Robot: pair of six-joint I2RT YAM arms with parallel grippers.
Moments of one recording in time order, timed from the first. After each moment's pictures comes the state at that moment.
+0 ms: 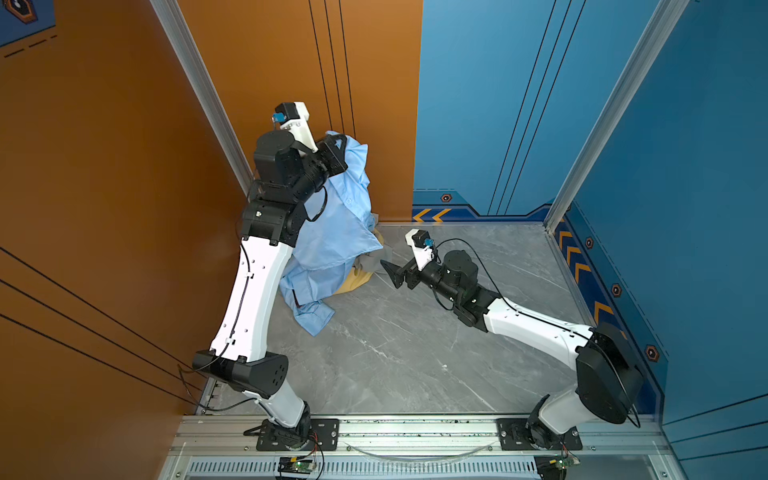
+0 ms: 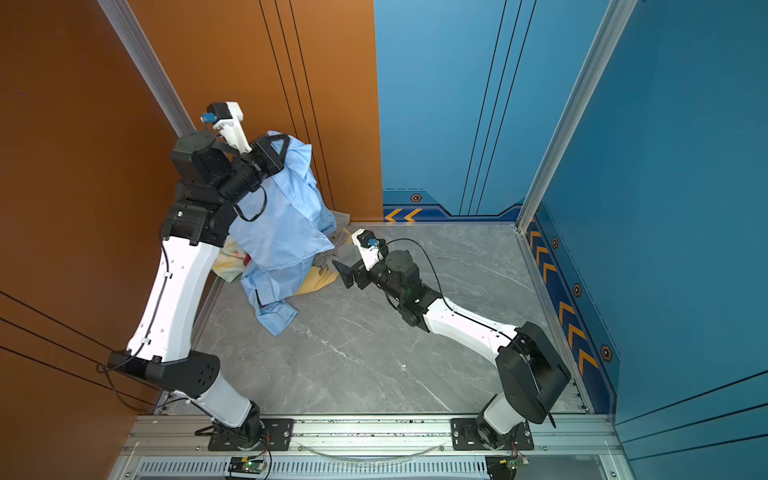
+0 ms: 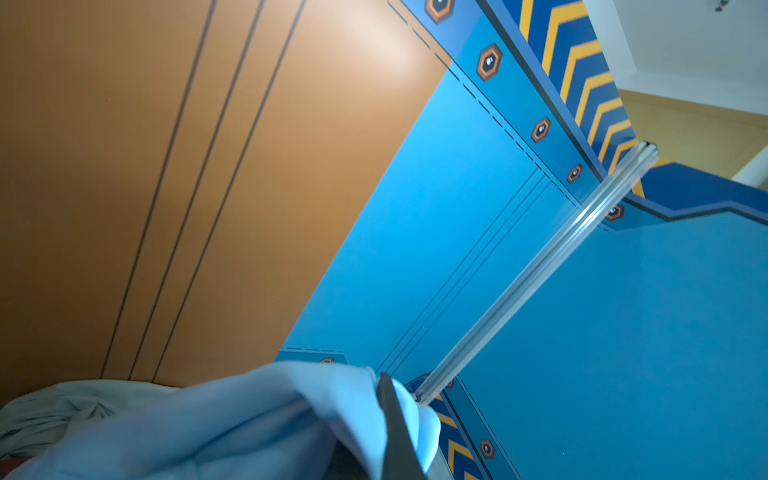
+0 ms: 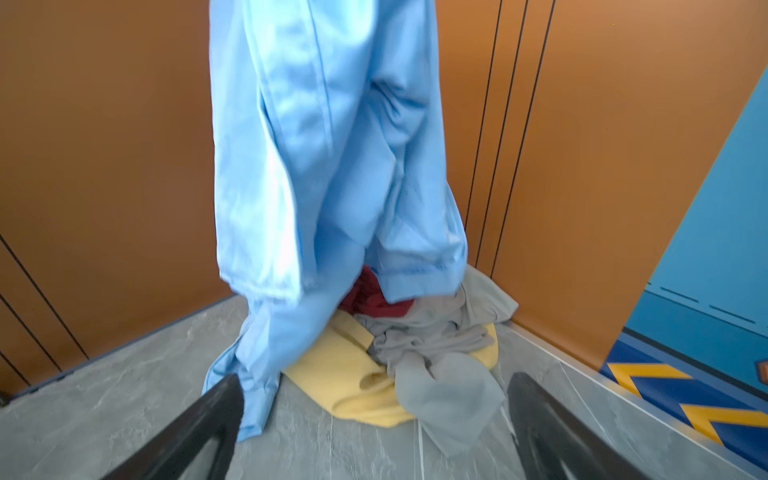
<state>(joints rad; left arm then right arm) -0.26 1.65 2.17 -0.46 0.17 -0.57 0.75 1.58 1.09 0.49 -0.10 0.02</state>
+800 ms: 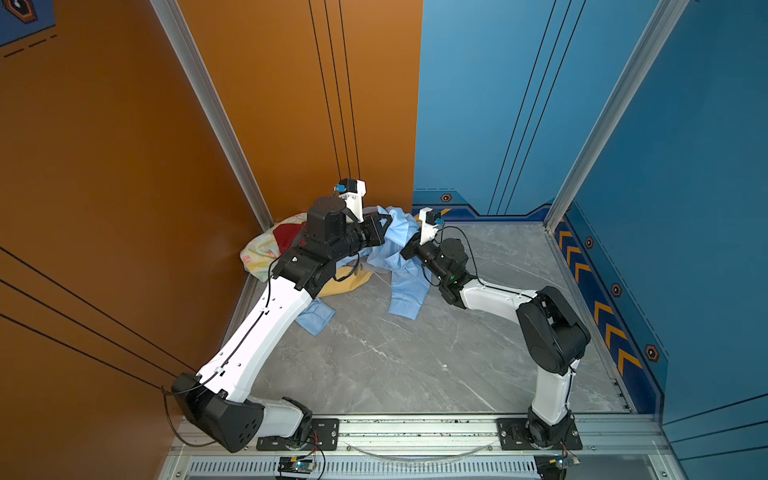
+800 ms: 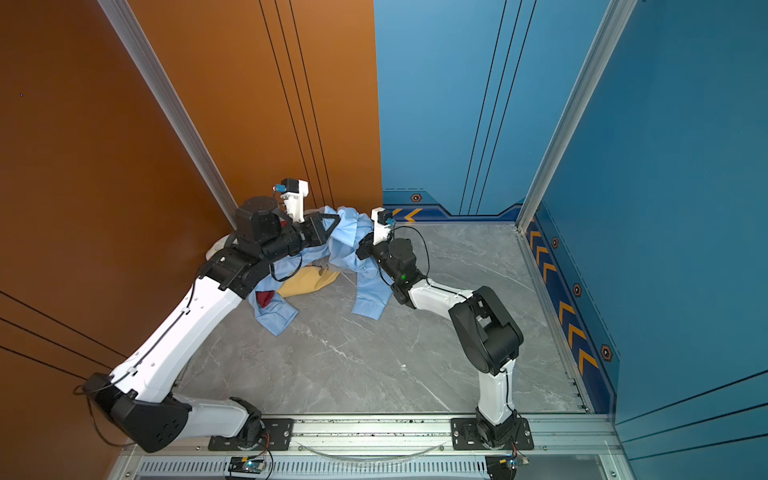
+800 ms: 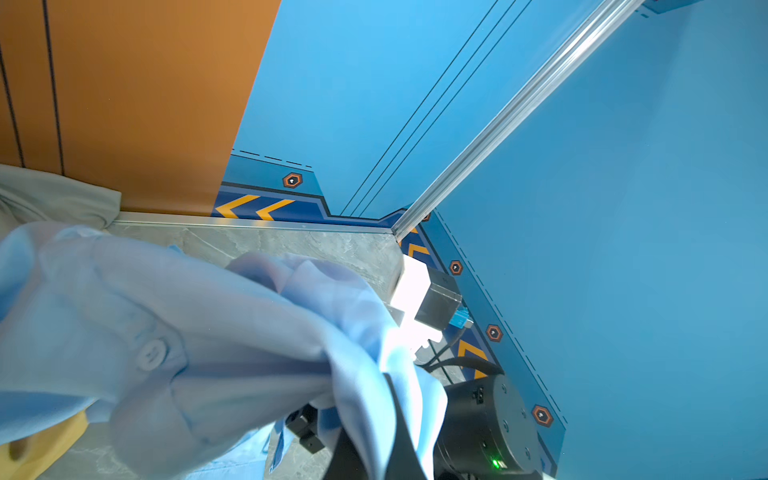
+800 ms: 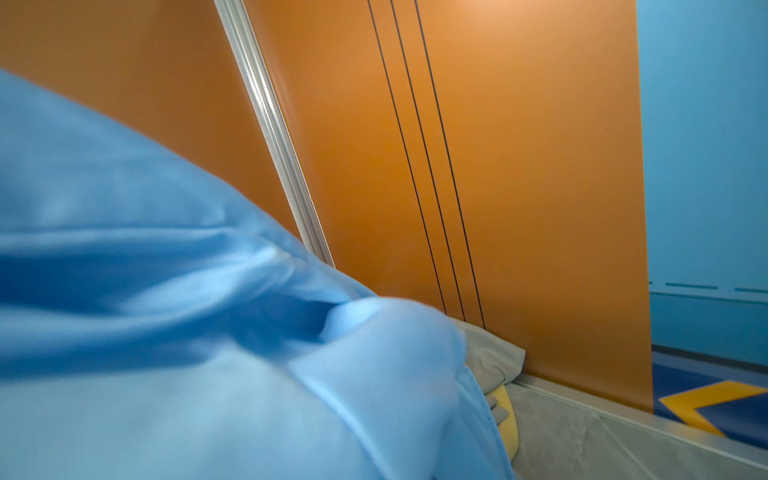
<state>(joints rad) -0.47 1.34 1.50 -0.37 0.23 -0.60 0.62 1.91 1.24 0.88 -0.09 0.33</state>
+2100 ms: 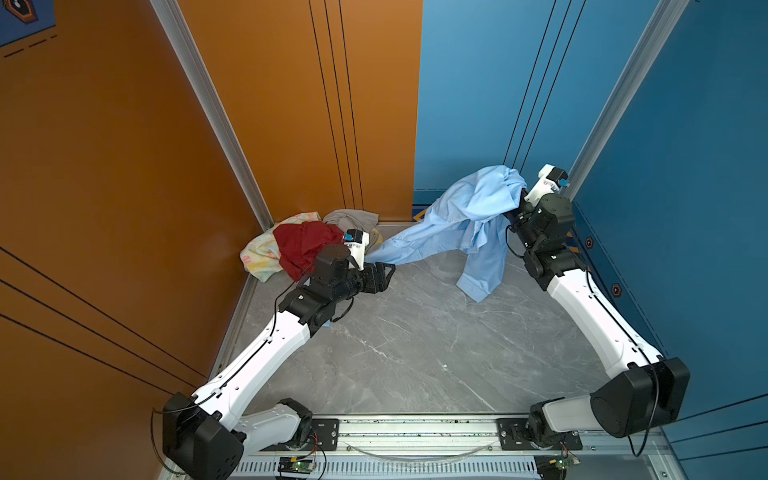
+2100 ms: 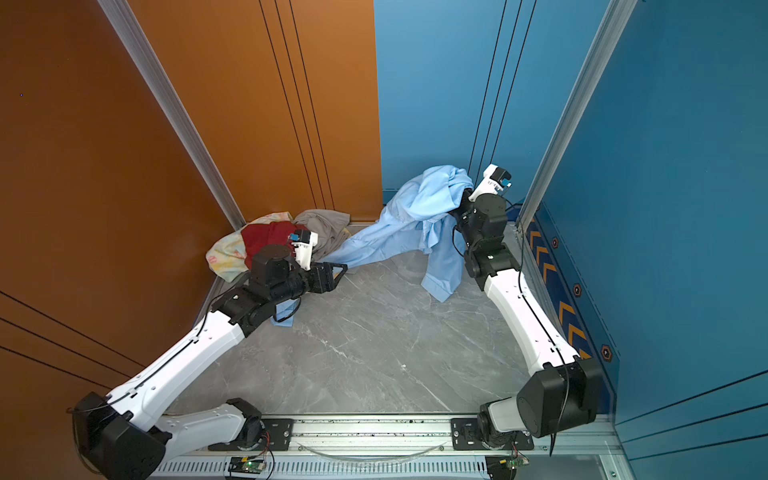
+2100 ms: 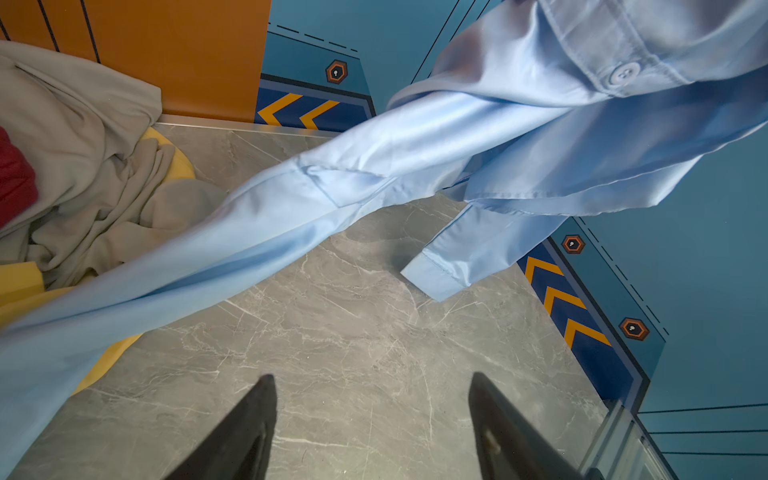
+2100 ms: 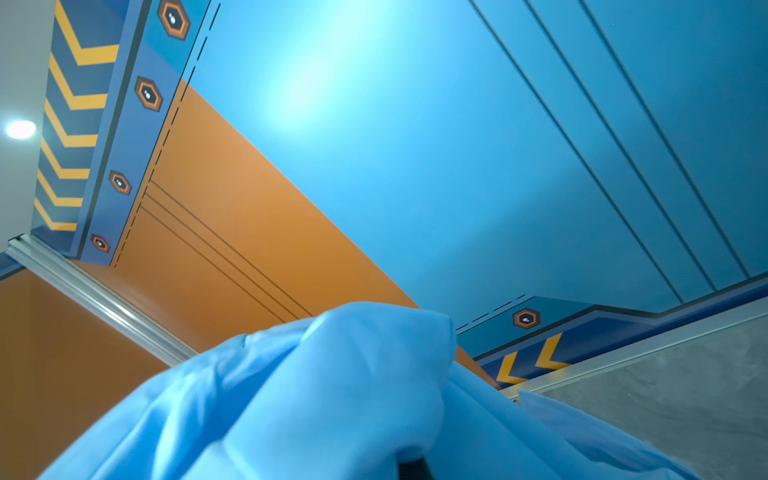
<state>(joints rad) -0.49 1.18 1.05 -0.30 0.19 -0.45 0.19 1.41 1.37 0.14 0.02 0.79</state>
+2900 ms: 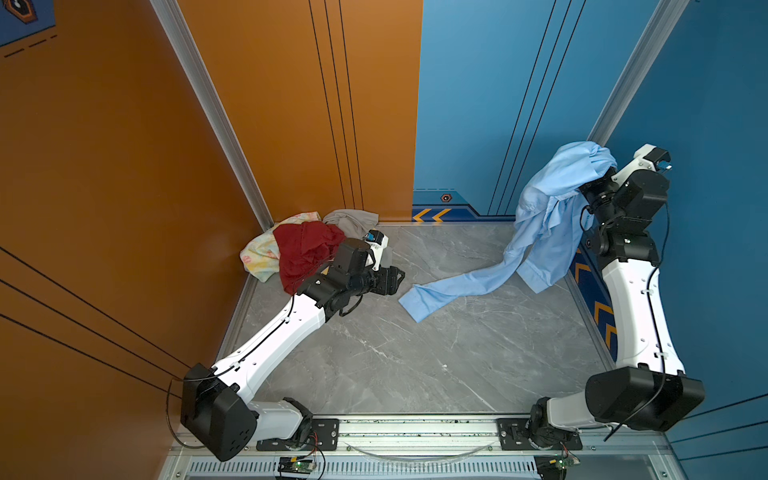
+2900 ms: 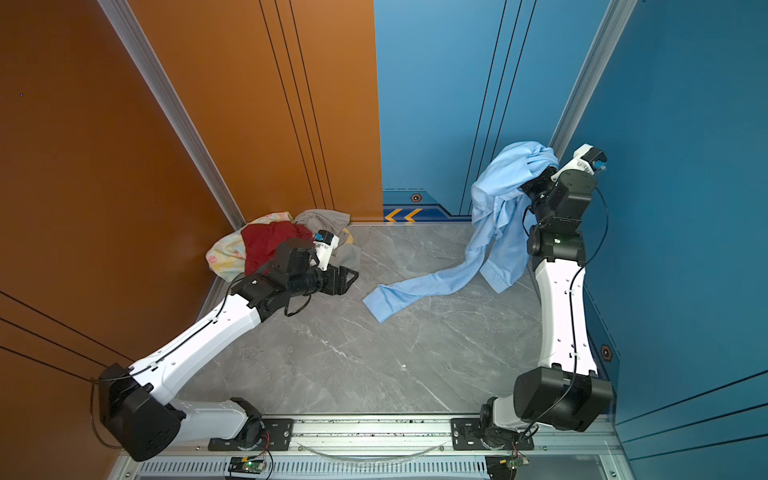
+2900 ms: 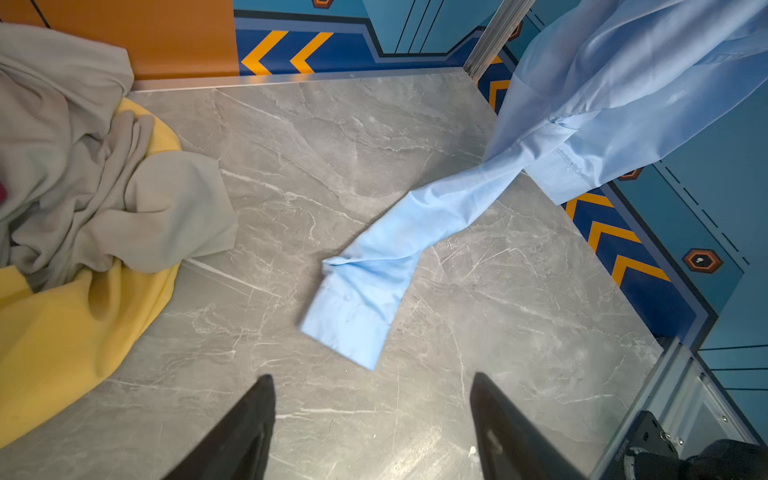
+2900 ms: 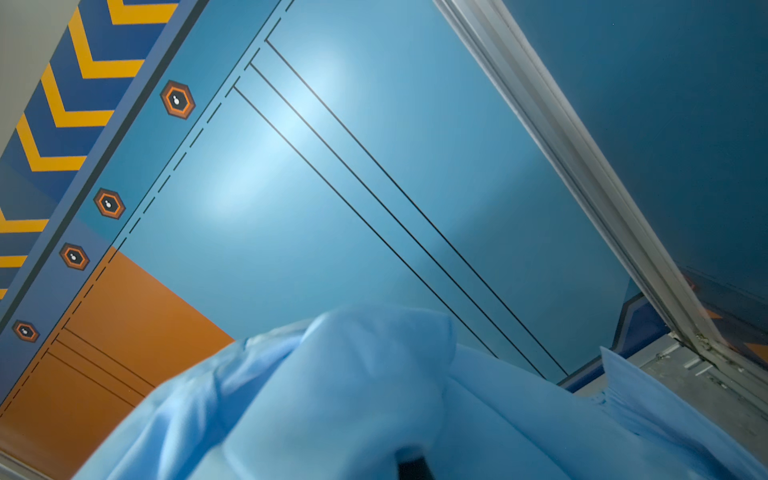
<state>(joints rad) -0.55 1.33 1.22 -0.48 0.16 -0.30 -0.23 1.46 1.67 -0.09 -0.15 0.79</state>
